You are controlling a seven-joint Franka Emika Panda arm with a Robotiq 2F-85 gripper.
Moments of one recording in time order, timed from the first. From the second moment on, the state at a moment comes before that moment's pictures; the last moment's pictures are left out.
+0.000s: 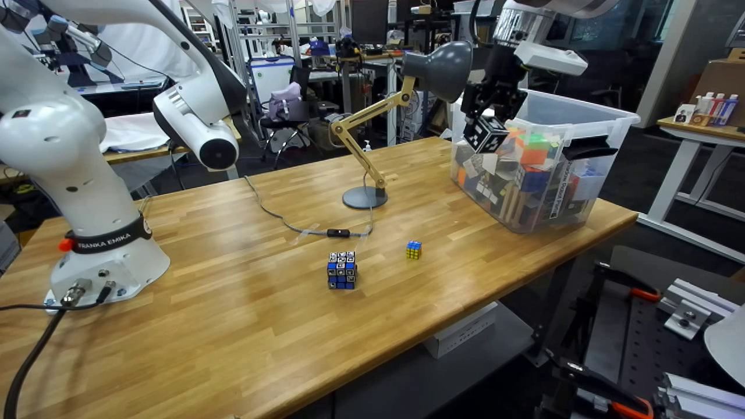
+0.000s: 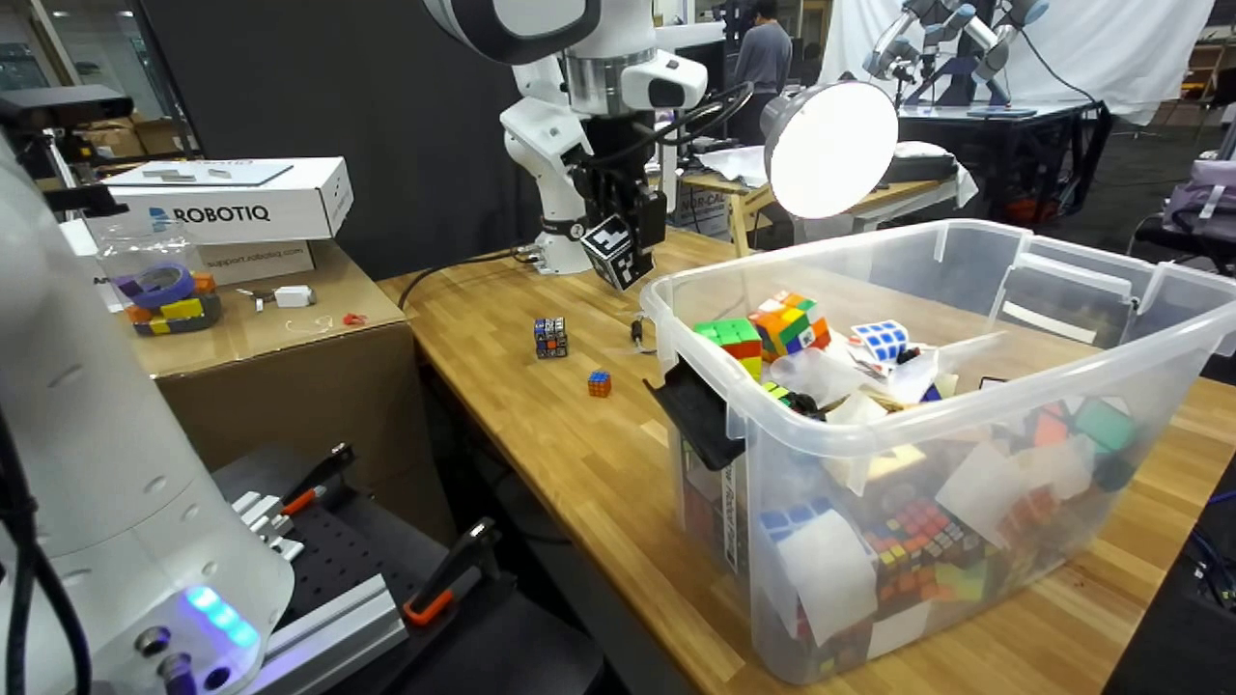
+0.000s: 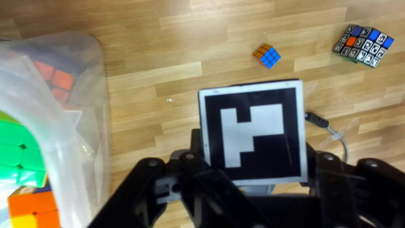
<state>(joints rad) -0.15 -0.15 -0.18 -2.51 0.24 2.53 -0.05</state>
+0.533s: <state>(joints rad) -0.24 -0.30 -0.27 -2.55 0.23 2.67 0.01</state>
